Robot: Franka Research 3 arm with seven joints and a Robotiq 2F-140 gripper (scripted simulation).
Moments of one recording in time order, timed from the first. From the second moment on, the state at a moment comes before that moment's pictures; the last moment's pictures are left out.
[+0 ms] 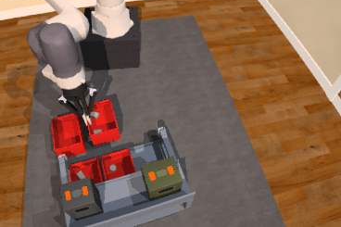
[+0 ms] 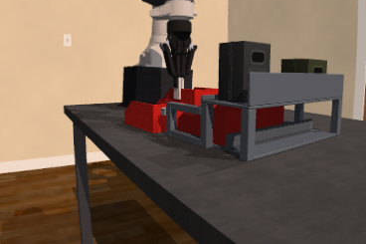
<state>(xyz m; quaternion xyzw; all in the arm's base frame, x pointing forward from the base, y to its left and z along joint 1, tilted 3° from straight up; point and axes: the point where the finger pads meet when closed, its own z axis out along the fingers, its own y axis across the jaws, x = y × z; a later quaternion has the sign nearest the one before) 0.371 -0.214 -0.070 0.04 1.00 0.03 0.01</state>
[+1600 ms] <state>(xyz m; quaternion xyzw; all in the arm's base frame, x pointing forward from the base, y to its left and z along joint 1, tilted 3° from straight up) 0.370 -0.082 -0.065 0.00 1.00 0.03 0.01</state>
